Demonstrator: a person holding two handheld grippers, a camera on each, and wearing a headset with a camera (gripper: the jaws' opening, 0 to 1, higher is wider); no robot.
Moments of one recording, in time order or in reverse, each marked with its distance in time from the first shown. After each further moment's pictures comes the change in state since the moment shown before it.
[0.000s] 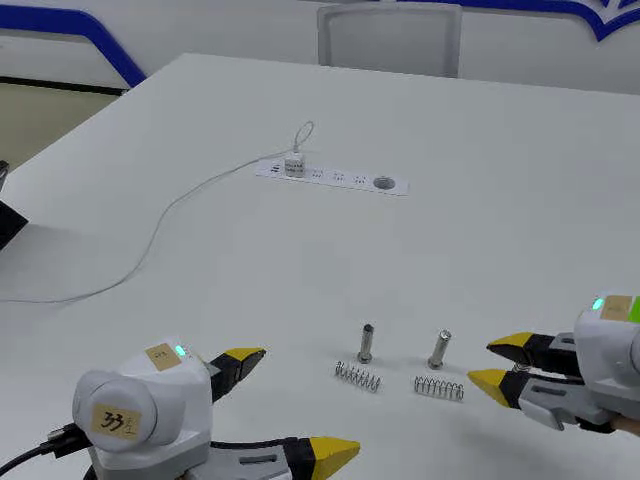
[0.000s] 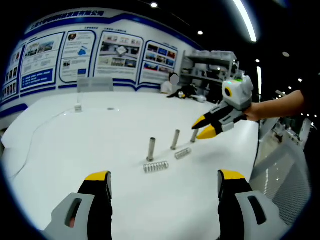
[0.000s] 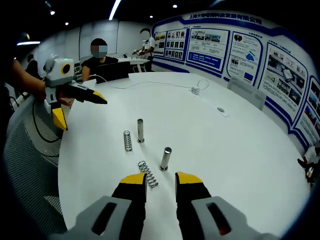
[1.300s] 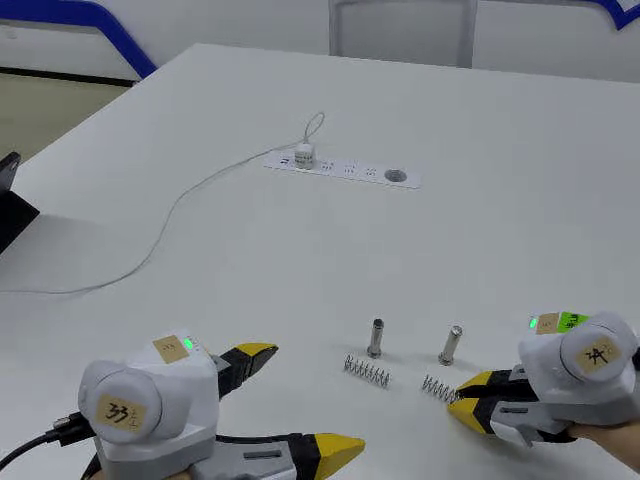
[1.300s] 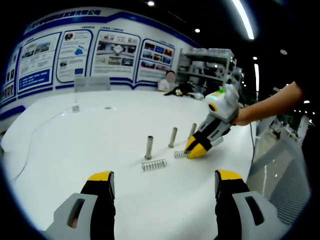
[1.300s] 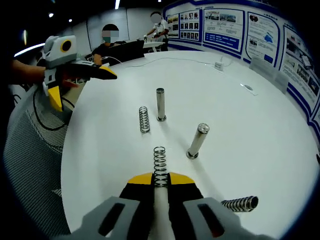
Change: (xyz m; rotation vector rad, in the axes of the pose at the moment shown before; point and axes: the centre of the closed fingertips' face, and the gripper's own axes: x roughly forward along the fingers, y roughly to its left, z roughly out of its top) left arm -0.002 -0.004 -0.002 0.023 0.030 -0.036; right arm 0.036 0.028 -0.032 0.044 0.133 0.168
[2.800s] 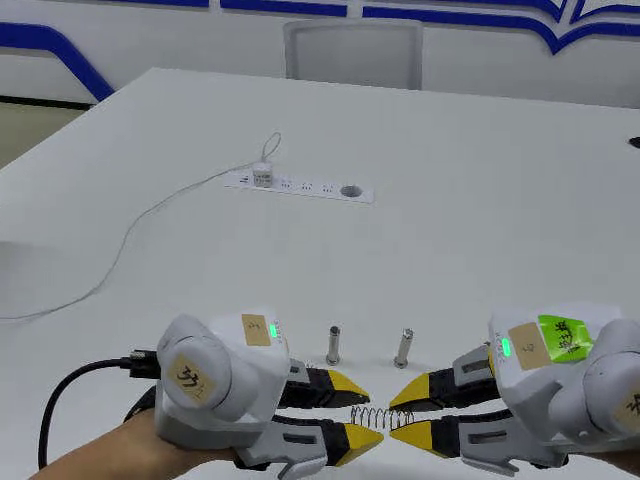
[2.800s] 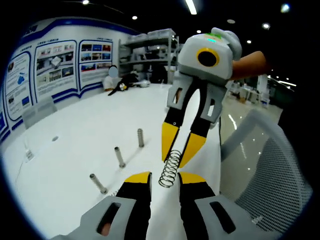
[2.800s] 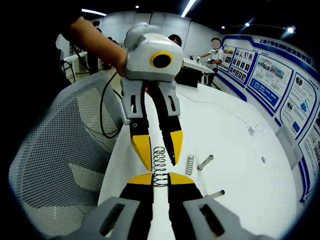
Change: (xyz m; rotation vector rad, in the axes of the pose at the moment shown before) left arm 0.037 -0.092 0.024 0.339 0.122 -0.373; right arm -0.069 0.091 0.067 -0.483 -0.126 0.162
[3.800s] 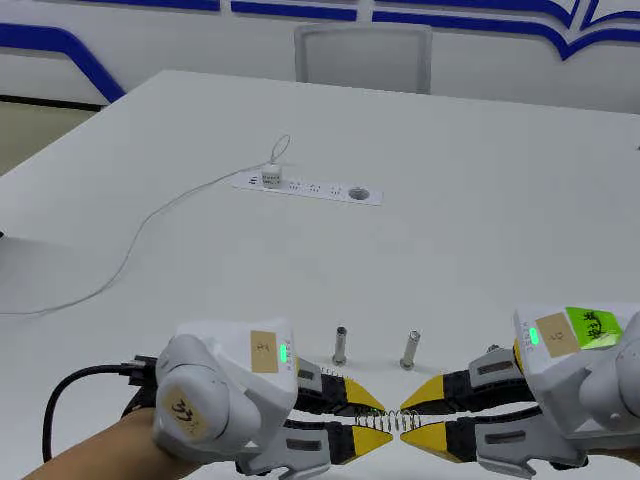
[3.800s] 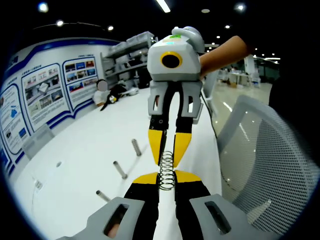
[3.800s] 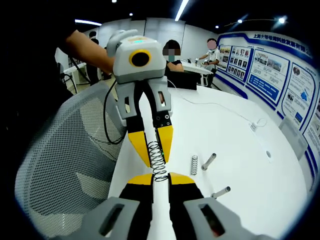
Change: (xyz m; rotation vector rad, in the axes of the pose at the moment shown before) left arm -0.007 -0.014 0.009 0.223 -0.008 -0.027; right arm -0.009 0.003 0.002 0.096 -0.071 0.038
